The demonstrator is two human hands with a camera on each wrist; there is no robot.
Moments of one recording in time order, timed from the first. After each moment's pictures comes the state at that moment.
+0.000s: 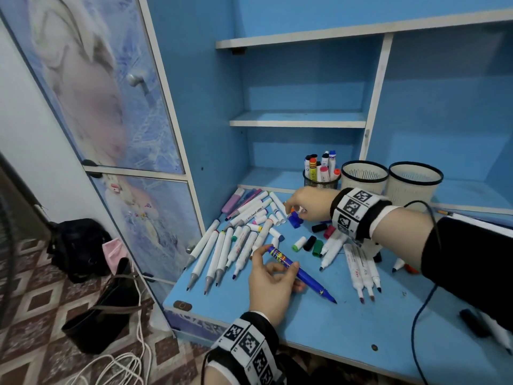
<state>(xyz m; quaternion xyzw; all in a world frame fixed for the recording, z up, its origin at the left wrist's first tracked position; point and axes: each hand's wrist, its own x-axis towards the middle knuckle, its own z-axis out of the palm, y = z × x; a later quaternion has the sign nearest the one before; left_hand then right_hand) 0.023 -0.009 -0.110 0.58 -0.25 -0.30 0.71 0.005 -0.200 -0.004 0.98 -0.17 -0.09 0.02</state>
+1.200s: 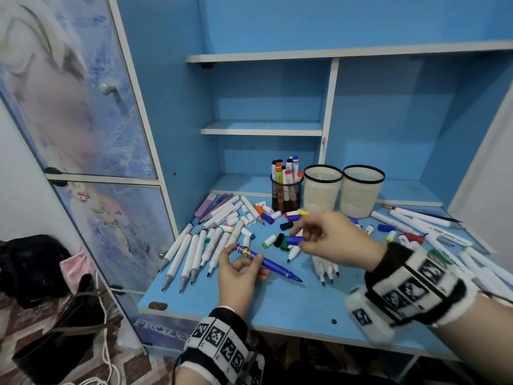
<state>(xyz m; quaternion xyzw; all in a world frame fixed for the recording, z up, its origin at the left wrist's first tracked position) 0.025 -0.001 -0.109 0.53 -0.24 -0.29 0.76 -0.126 -0.079 0.021 0.90 -0.32 0.14 -0.27</state>
